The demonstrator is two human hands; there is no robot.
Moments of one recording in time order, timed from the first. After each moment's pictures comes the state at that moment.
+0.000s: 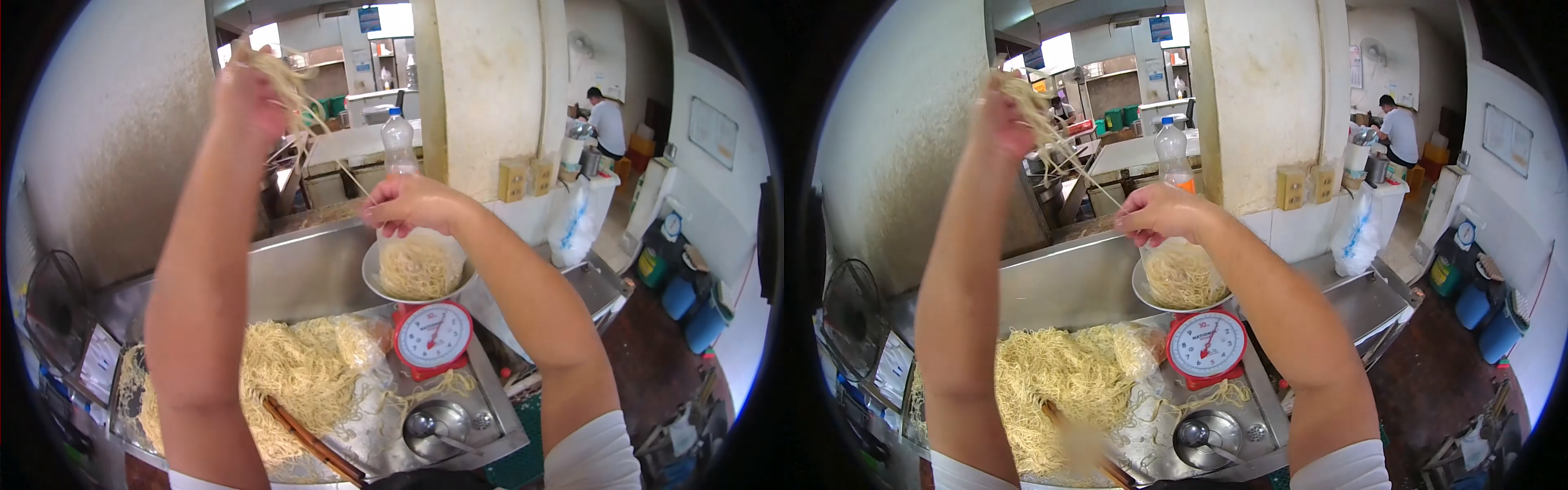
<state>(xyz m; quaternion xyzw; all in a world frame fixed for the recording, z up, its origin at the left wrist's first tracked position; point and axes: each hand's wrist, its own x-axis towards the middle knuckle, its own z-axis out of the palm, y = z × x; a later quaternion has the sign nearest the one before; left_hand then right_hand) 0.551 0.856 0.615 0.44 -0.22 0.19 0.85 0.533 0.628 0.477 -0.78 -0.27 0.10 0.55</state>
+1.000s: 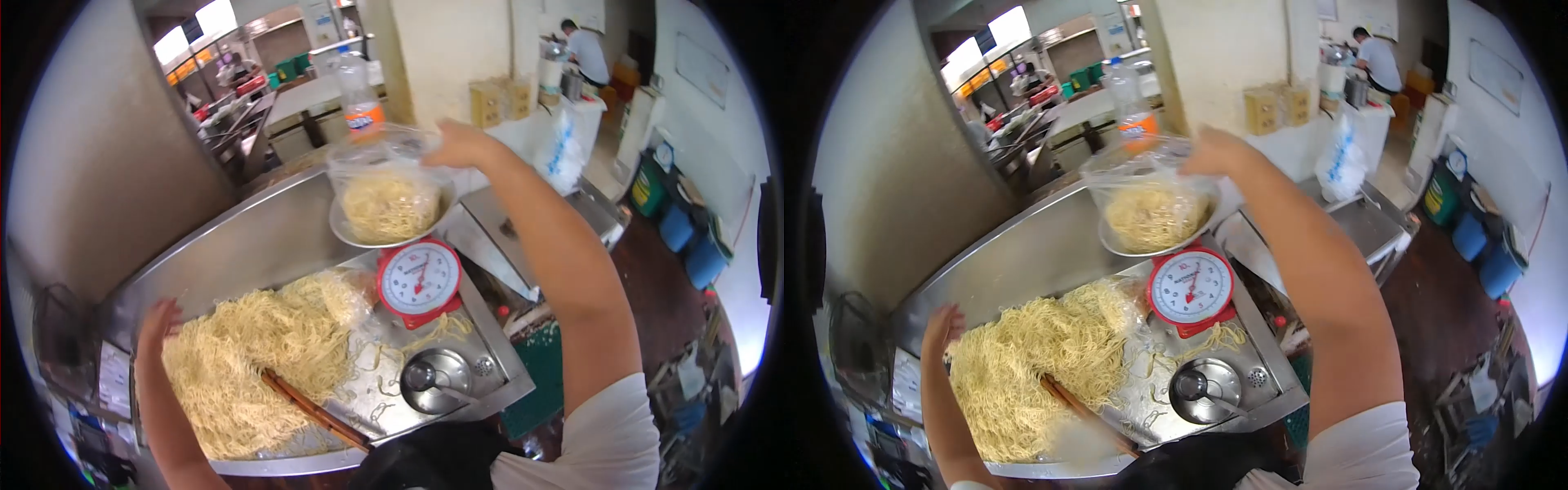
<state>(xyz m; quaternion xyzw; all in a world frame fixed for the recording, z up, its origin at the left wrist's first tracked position) 0.455 1.186 0.341 0.87 0.20 0.02 0.45 0.567 0.519 0.393 -0.95 -0.03 -0.12 0.28</state>
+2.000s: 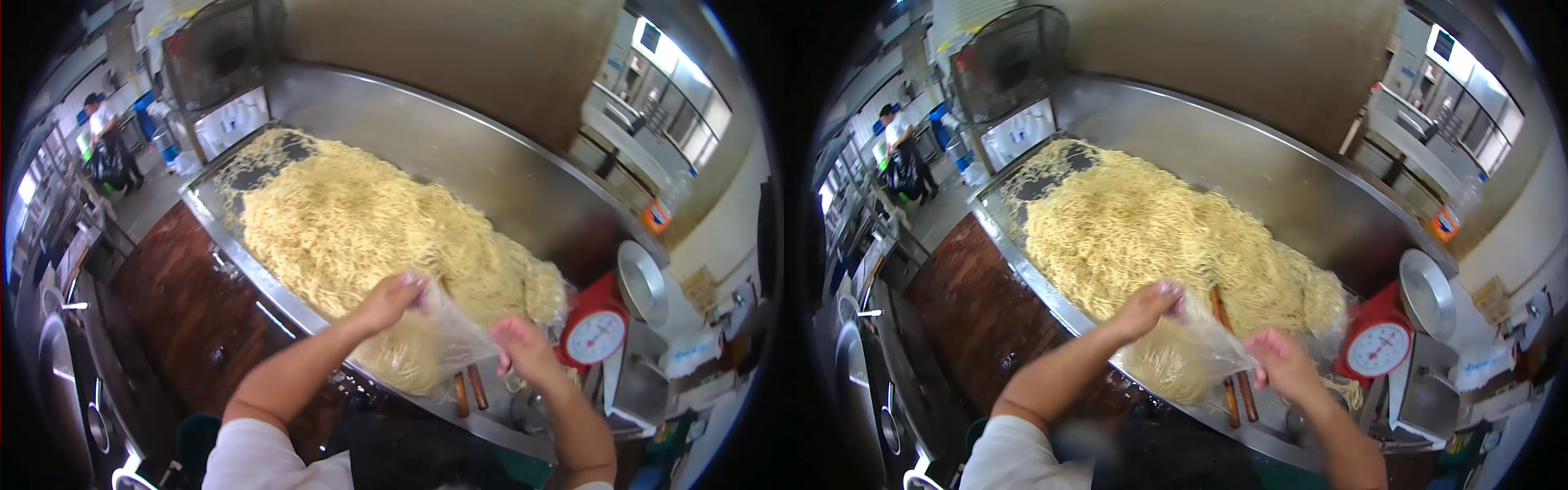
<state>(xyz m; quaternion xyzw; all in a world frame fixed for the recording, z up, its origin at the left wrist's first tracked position) 0.232 1.135 0.207 0.66 0.07 0.06 0.75 0.311 0.875 0.287 -0.74 -0.20 0.37 0.52</state>
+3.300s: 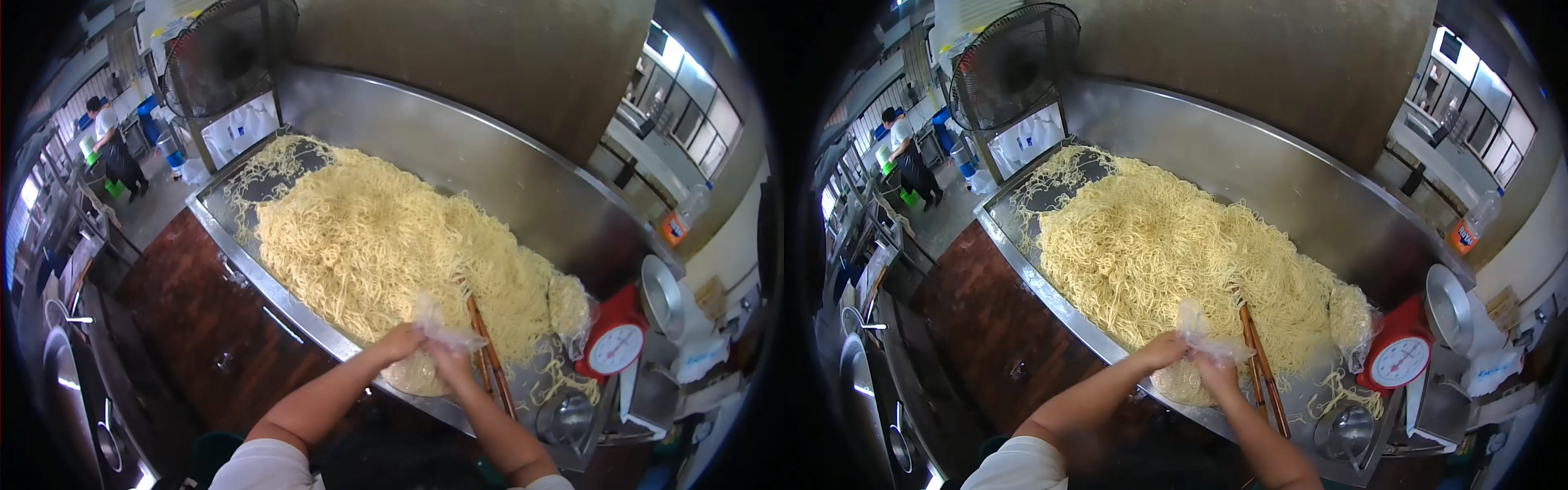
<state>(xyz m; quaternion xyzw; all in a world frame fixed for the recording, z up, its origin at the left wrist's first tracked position) 0.219 1.172 0.089 0.73 0.15 -0.04 0.67 0.273 1.021 0.085 -0.73 -0.23 0.19 0.62</state>
